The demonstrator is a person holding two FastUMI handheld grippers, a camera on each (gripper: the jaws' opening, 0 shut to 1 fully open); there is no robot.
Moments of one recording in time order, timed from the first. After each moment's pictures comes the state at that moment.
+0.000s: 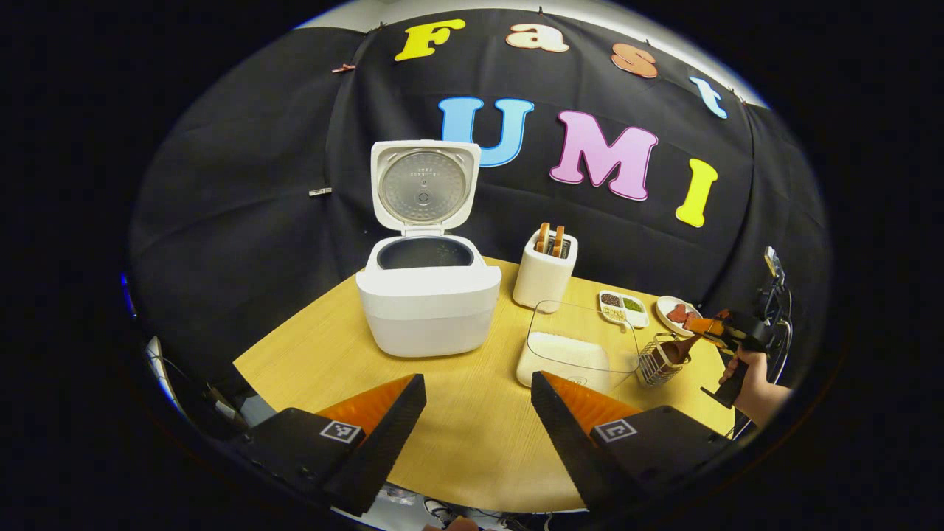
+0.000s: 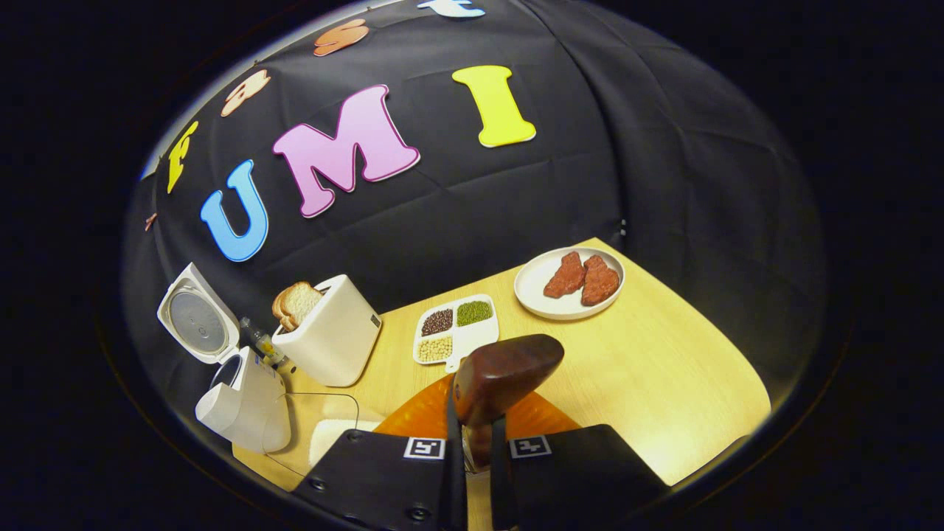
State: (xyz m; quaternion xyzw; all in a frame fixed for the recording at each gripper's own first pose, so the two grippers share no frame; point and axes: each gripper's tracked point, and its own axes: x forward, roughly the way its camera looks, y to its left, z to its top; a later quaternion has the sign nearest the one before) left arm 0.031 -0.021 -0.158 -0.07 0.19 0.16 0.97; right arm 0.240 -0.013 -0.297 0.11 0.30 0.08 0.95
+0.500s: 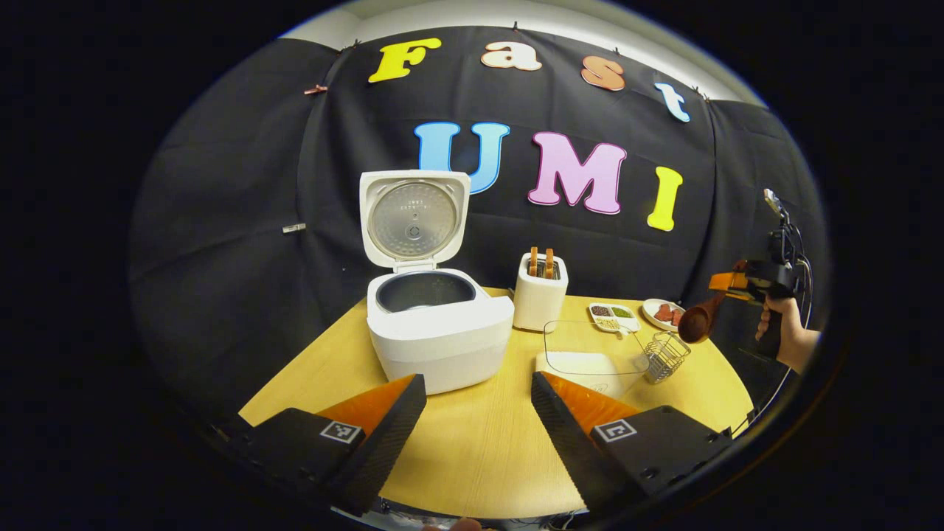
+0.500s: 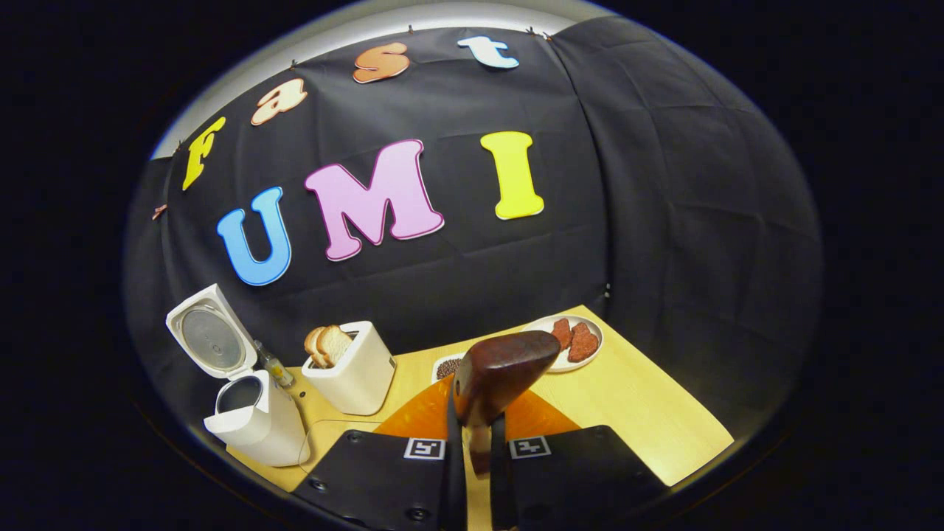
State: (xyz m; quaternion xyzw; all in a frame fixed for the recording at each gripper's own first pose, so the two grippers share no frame) left arm 0.015 0.037 -0.148 -0.04 0.14 0.10 0.98; right arm 0.204 0.013 -0.173 0.06 0.21 0.05 0.97
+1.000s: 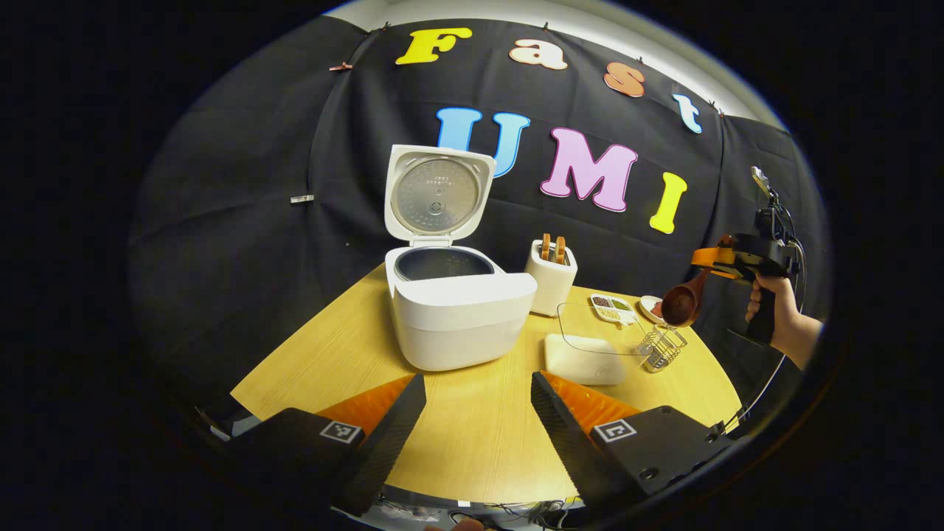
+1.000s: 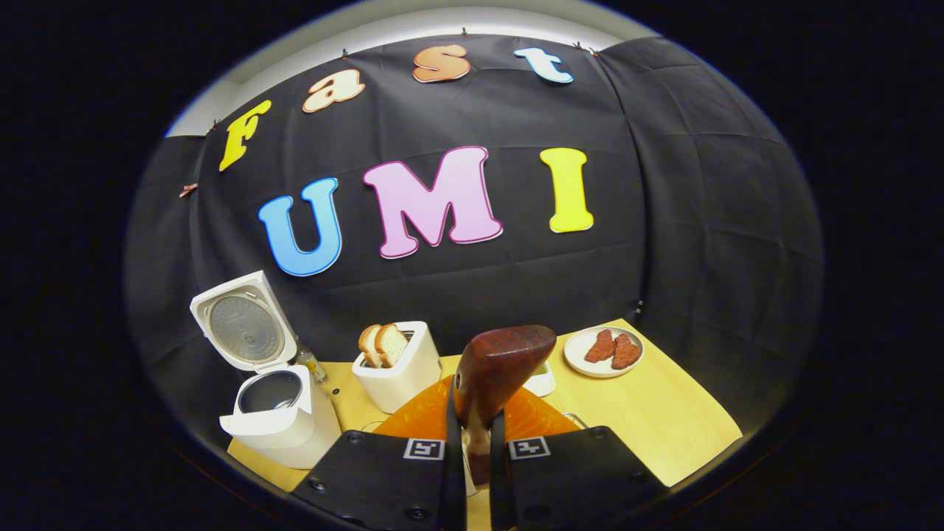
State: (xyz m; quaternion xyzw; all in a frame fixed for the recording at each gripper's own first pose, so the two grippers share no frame) left arm -0.016 0.079 -0.177 -0.08 0.16 0.09 0.98; right arm 0.182 0.124 -0.170 0.04 0.20 0.11 0.97
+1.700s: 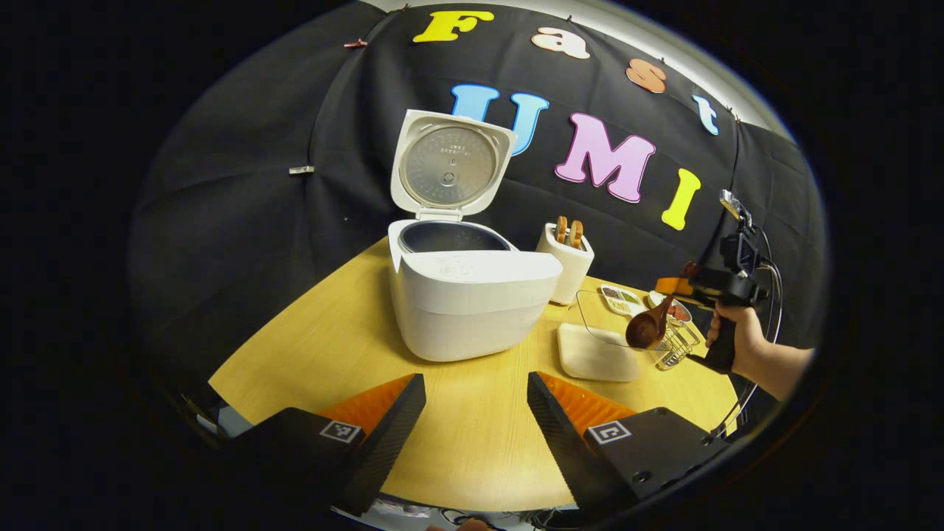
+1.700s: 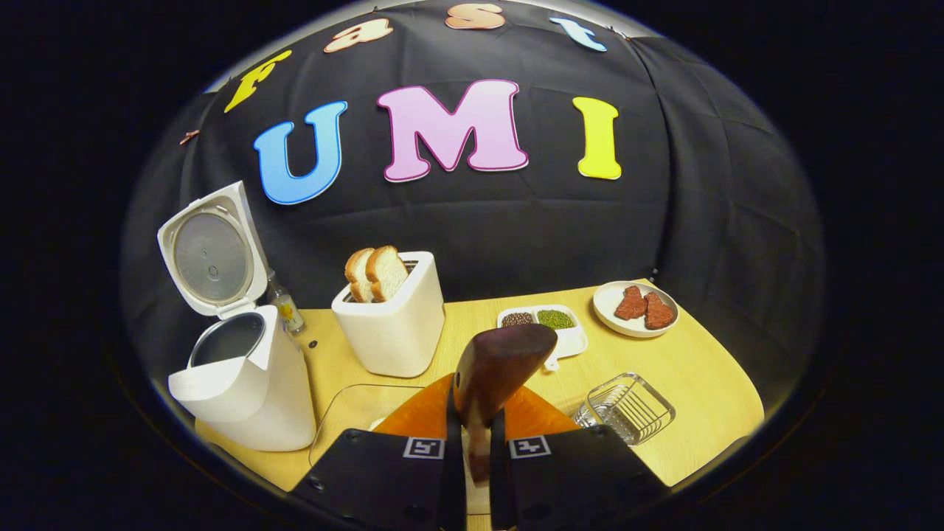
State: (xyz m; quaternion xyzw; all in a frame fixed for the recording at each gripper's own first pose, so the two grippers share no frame) left arm 0.028 0.098 -0.221 -0.11 0.18 0.08 0.97; right arm 0.198 0.166 -0.311 -0.01 0.27 0.10 0.96
